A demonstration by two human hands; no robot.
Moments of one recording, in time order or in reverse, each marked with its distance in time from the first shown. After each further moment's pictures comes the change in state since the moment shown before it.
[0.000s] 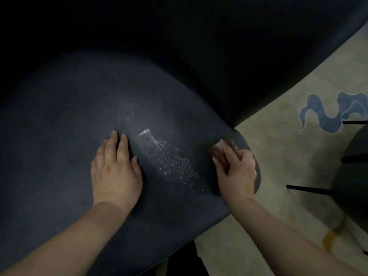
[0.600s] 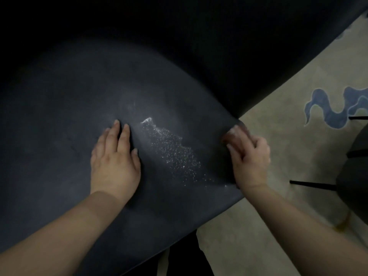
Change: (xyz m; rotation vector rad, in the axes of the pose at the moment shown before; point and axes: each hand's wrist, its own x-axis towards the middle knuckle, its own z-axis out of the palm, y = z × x) left_hand -0.004 -0.013 0.005 0.007 0.027 0.090; right_hand 0.015 0.027 -0.003 -0.026 0.043 -0.095
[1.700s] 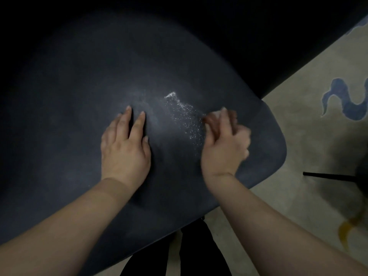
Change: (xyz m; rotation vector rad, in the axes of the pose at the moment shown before) left_hand -0.027 -0.036 0.002 0.003 0.044 0.053; right_hand -0.055 -0.120 0.045 0.060 0.056 0.280
